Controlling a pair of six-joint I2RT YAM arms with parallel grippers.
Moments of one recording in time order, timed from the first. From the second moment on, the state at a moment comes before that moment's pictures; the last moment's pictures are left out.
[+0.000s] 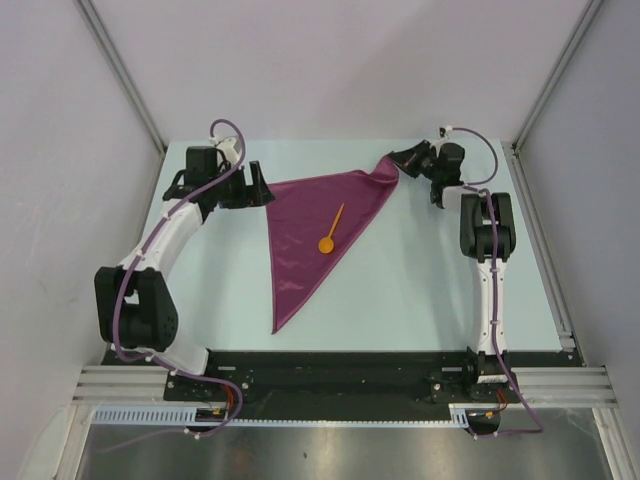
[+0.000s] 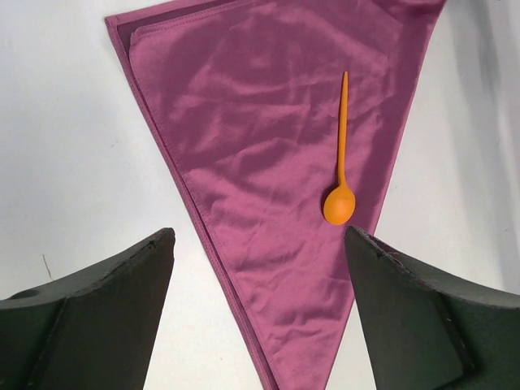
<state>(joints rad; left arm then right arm) -0.09 1.56 1.26 -0.40 0.38 -0.20 0.04 2.54 1.78 0.63 -0.60 1.00</state>
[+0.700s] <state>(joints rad) -0.09 1.47 1.24 -0.40 0.43 -0.23 0.31 2.20 1.25 0.85 -0.73 1.05</state>
